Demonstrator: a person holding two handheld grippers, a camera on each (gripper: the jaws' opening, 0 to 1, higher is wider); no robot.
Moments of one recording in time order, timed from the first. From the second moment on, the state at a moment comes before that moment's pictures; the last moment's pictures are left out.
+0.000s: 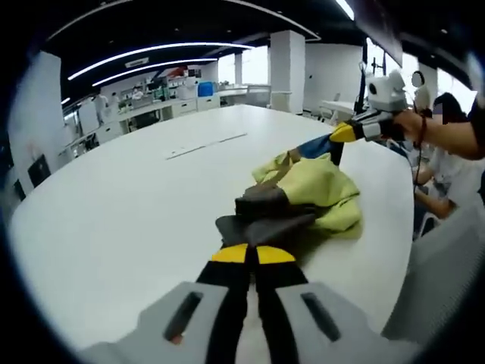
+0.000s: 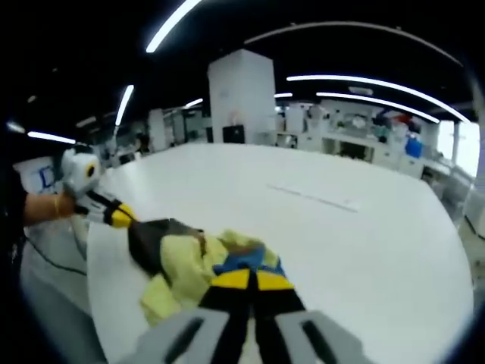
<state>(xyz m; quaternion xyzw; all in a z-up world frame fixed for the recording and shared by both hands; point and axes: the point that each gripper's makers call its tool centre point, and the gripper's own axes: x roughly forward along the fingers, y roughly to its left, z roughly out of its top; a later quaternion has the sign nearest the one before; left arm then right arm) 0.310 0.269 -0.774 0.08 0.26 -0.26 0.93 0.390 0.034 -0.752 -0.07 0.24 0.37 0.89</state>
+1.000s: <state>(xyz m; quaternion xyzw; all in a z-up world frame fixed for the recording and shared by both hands) 0.256 0.341 -0.820 0.11 0.37 -0.19 0.90 0.387 -0.005 -0.790 -0.03 0.31 0.31 0.90</state>
